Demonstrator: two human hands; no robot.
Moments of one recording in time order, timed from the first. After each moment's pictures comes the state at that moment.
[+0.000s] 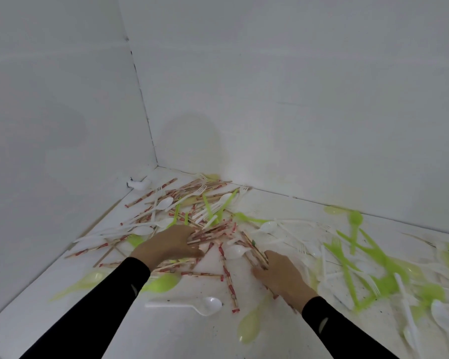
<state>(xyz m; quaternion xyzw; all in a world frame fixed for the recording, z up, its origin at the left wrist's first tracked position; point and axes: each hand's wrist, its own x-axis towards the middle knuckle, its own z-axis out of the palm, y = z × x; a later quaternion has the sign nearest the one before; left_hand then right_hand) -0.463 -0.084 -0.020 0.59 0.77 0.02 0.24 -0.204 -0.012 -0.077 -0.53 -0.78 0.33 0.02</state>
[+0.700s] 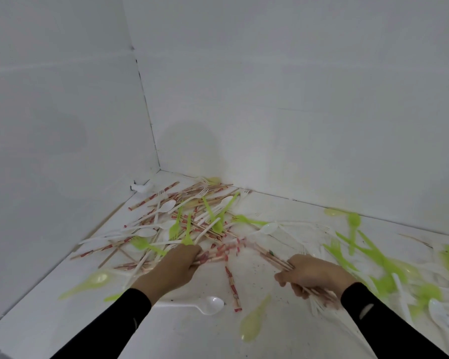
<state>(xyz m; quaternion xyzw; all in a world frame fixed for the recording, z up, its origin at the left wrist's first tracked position) -0.452 -0.118 -0.068 0.67 0.73 0.08 0.13 -0.156 0.005 -0.020 -0.49 -0.76 0.41 -0.13</state>
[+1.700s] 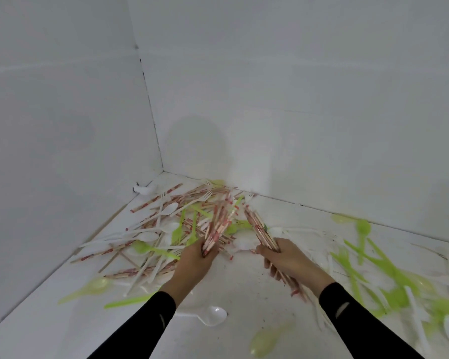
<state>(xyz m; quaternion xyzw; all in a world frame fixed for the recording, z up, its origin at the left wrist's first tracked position) -0.422 -0.082 -0.083 0.45 0.78 0.39 0.20 -0.209 0.012 -0.026 -0.47 -0.70 0.52 0.11</state>
